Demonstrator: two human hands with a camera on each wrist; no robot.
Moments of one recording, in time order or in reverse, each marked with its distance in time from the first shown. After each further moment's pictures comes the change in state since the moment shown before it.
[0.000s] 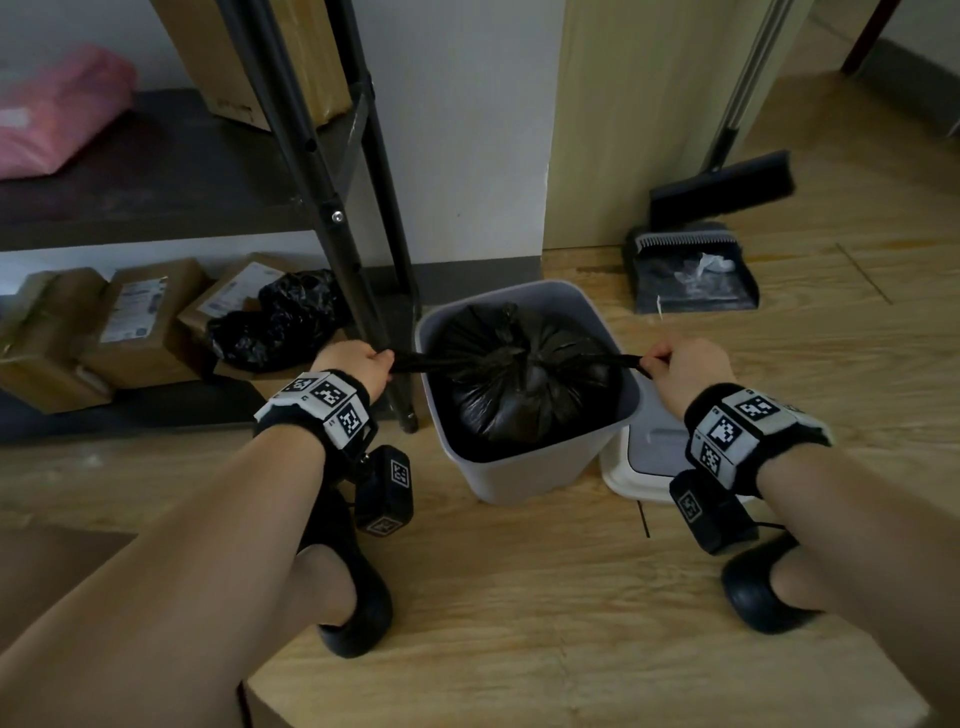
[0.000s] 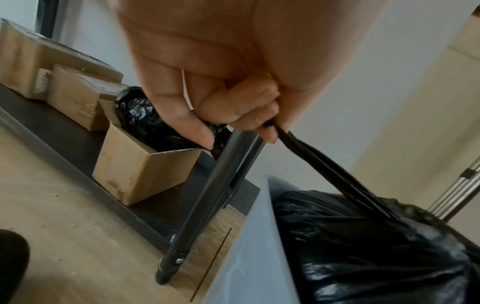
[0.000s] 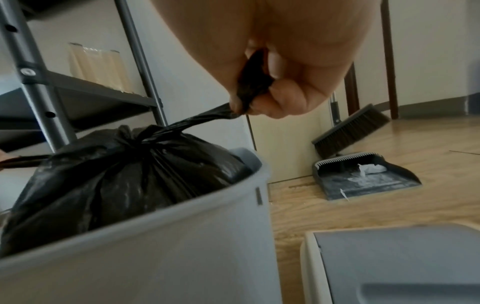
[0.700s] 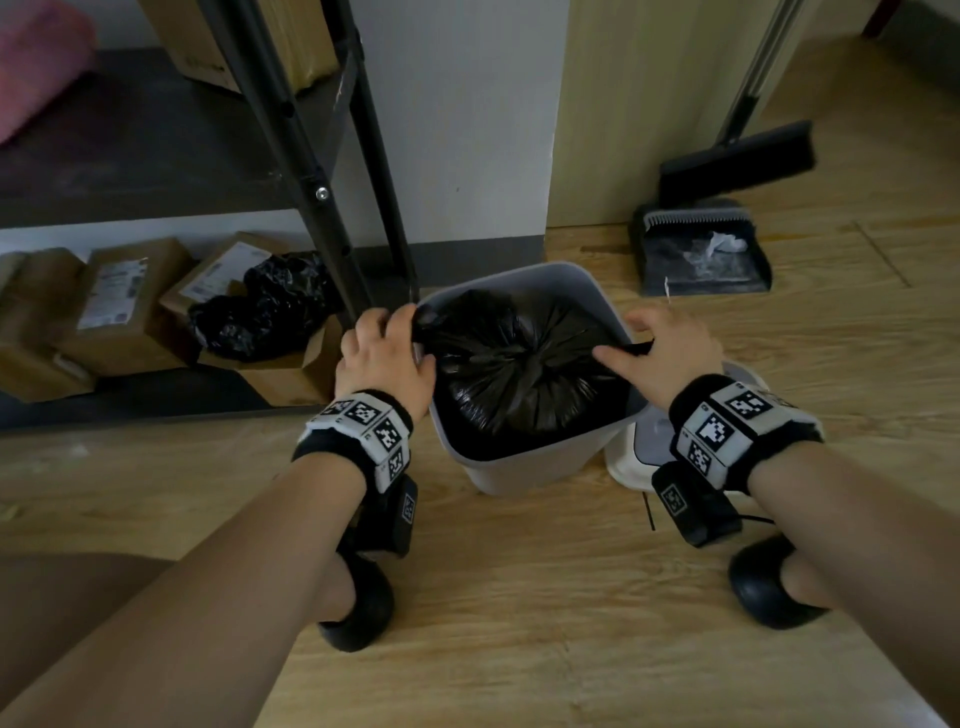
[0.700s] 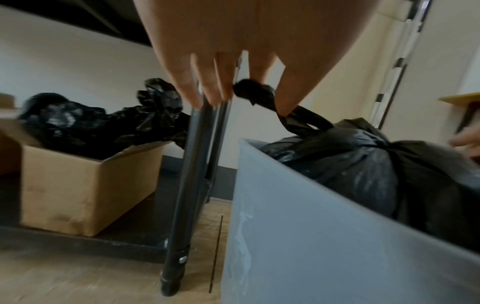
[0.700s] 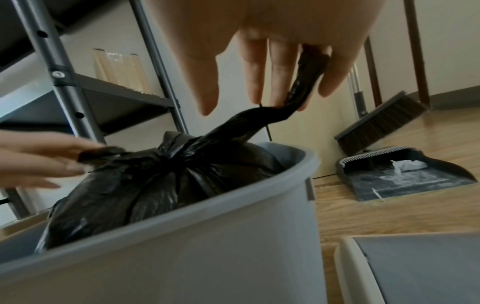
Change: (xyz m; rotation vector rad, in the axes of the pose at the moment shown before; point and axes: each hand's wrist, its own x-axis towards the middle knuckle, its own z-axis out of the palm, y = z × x) left_hand -0.014 0.013 0.037 0.106 0.217 0.233; right_hand 0.011 -0.011 0.020 -0.049 0.070 -0.127
